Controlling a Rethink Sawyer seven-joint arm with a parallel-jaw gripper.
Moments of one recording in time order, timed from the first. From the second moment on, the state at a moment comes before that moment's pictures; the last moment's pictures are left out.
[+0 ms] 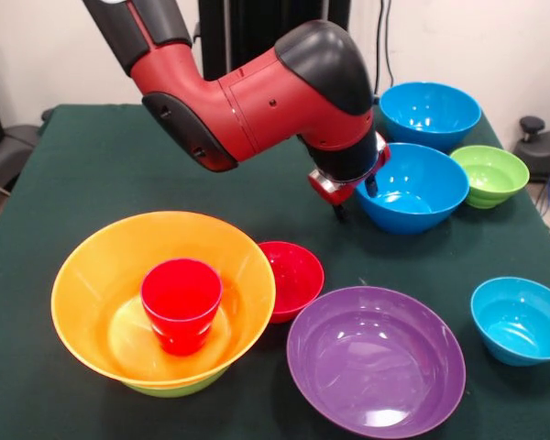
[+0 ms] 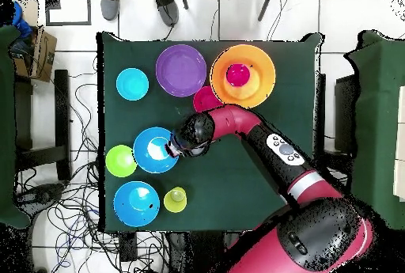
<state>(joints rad) -0.75 -0.20 0.84 1.59 -0.77 0.97 1.47</state>
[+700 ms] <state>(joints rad) -0.75 -0.20 0.84 1.60 -0.77 0.97 1.47</state>
